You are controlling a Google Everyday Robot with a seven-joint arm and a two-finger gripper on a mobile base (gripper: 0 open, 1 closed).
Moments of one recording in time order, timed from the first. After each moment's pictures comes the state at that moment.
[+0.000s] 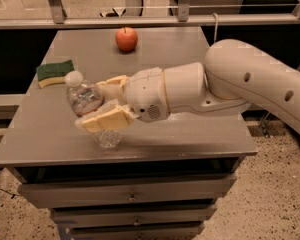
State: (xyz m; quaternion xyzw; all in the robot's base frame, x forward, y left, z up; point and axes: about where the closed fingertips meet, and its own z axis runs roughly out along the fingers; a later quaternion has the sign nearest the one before) arm 0.432 0.107 0.932 -0.56 0.56 0.41 0.45
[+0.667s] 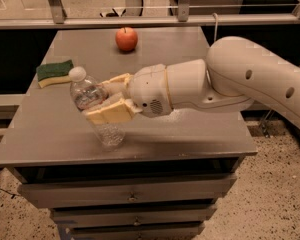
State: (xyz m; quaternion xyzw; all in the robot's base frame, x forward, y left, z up) arm 0.451 0.099 0.928 -0.55 0.58 0.40 0.45
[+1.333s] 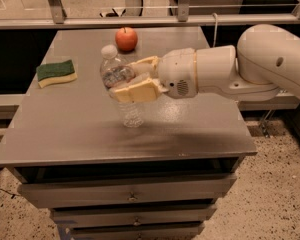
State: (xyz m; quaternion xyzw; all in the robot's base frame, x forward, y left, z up) arm 0.496 0.047 0.947 -0.51 0.60 0.38 0.48
